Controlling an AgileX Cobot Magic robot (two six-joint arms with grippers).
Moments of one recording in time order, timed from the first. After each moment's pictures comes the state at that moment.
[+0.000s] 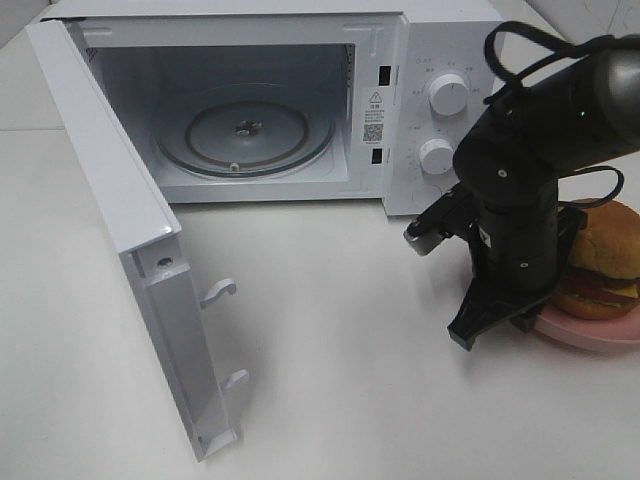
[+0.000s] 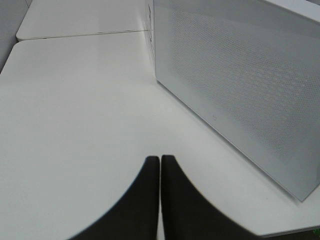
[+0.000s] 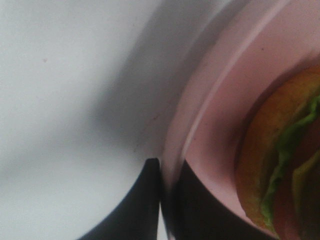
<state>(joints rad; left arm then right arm) -0.01 0.00 -0.50 -0.14 1.04 0.15 0.57 1.93 -0.99 -0.48 0.81 0.31</state>
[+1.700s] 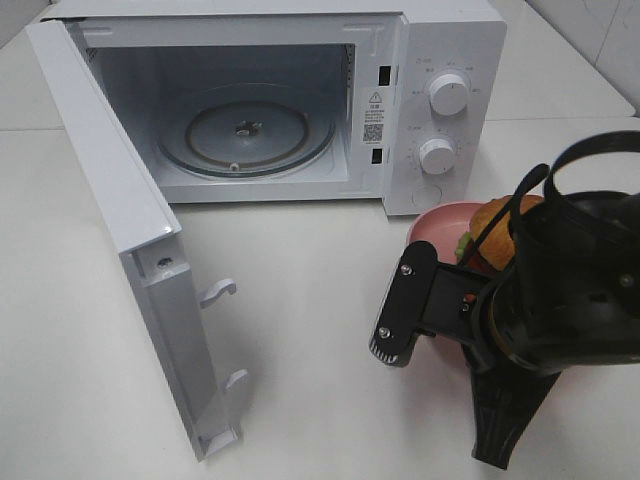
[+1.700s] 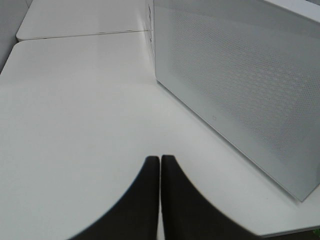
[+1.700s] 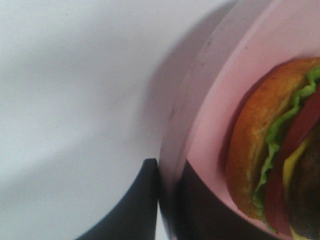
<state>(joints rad) -0.01 0.00 -0.50 -0.14 1.04 0.15 0.96 1.59 -0.62 -0.77 0.63 0.42</state>
